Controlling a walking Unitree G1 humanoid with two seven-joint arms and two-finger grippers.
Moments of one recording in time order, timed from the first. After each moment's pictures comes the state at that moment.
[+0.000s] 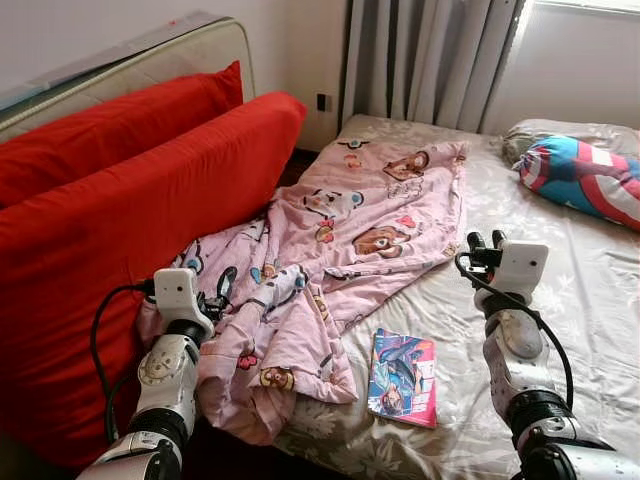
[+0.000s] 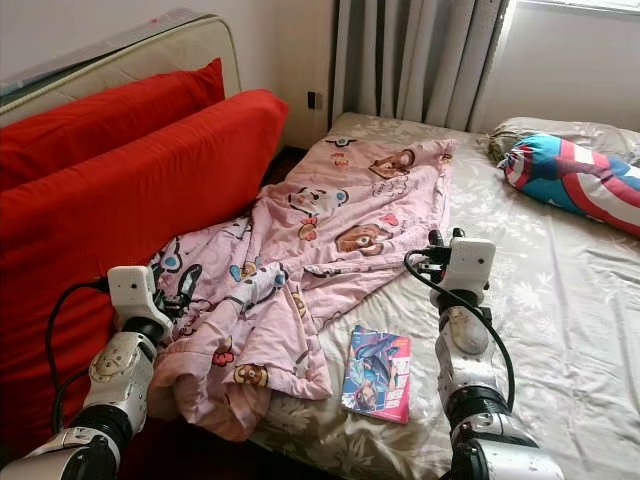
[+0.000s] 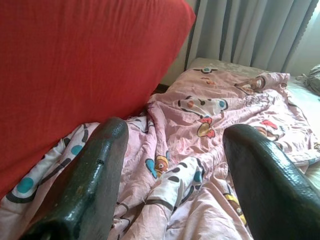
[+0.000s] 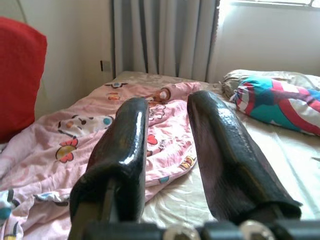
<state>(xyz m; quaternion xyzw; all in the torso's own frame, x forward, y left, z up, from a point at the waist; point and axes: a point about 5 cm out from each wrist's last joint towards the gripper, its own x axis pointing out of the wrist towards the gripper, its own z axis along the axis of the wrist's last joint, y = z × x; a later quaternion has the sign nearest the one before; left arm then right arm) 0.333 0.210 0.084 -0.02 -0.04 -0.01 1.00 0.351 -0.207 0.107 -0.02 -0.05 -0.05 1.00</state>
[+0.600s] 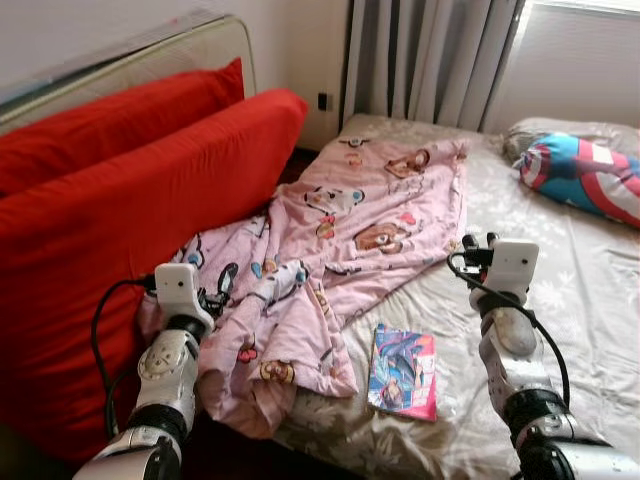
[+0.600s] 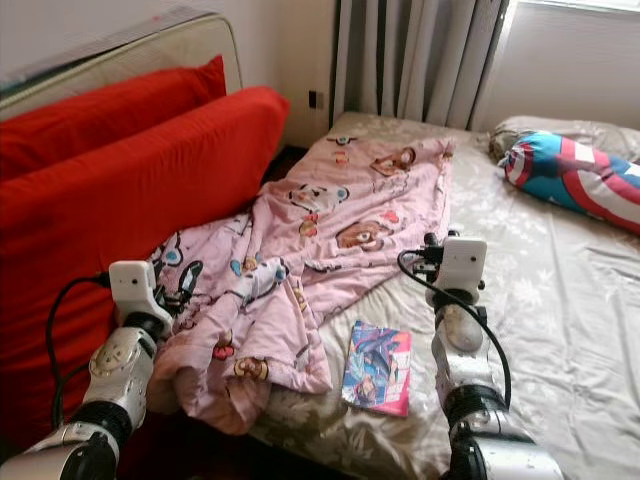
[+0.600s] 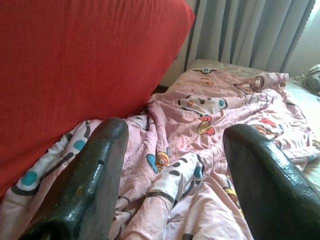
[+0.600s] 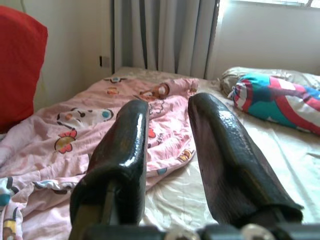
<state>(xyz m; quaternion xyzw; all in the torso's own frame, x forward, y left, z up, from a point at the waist) 0.336 0.211 0.087 -0.02 -0.04 -0.01 1.00 0.351 -0.206 0.105 -0.02 -0.04 -0.06 1.00</state>
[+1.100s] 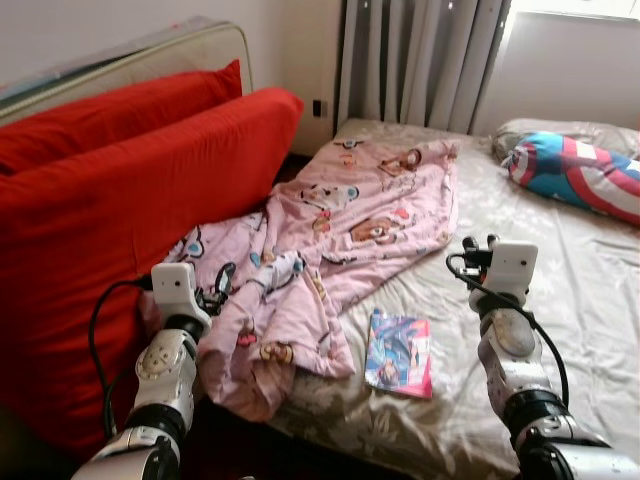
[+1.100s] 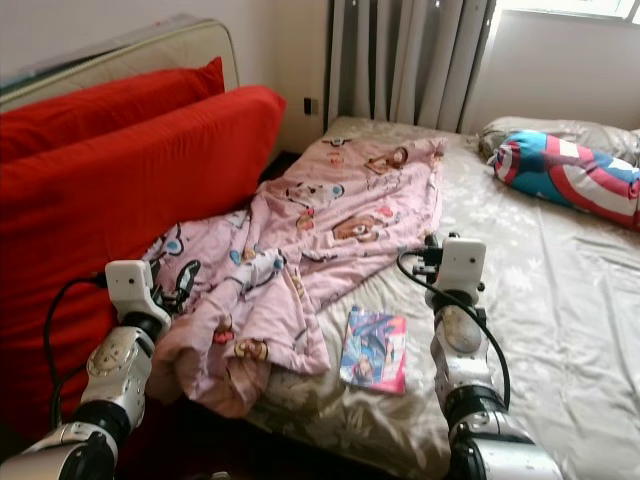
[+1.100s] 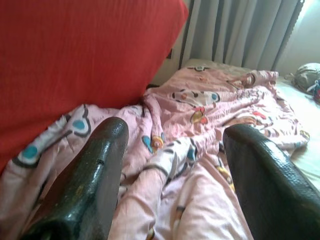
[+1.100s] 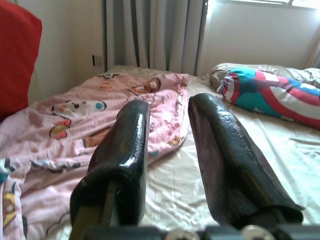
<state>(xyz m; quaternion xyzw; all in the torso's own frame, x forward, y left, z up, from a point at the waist) 0.336 0.213 0.088 -0.03 -0.04 -0.01 1.00 0.351 -0.205 0.103 -0.02 -0.04 -0.07 1.00</state>
